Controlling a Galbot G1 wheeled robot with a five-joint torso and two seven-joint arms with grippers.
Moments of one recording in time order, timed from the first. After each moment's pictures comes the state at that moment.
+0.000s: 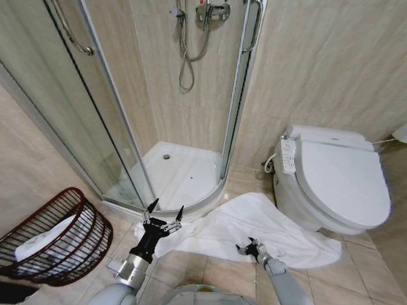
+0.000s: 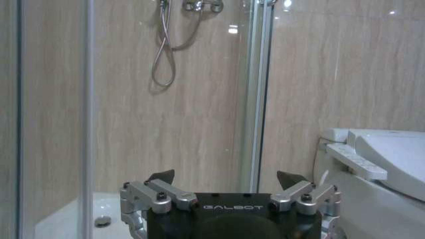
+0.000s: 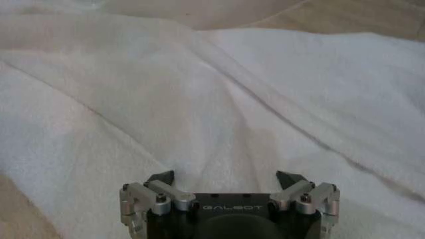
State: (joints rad) left arm 1.92 -1.44 -0.55 -2.41 -0.16 -0.04 0.23; right arm -0.99 1.34 0.57 0.64 -0.22 0.21 -0.46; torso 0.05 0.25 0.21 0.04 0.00
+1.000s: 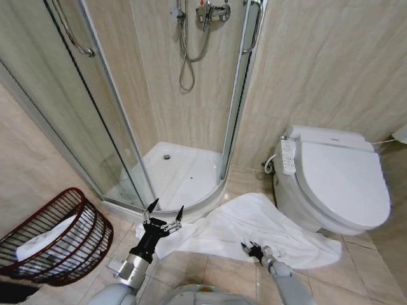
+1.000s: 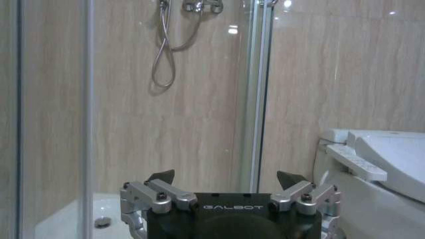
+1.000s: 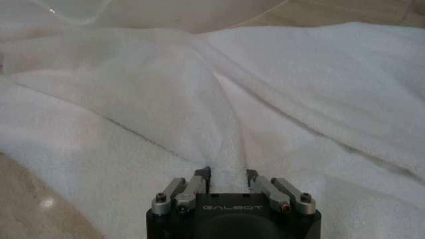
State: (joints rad) left arm 1.92 -1.44 -0.55 -2.41 -0.16 -0.04 0.23; right arm -1.01 1.32 0.58 0.63 -0.13 0.23 -0.49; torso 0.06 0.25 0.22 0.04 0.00
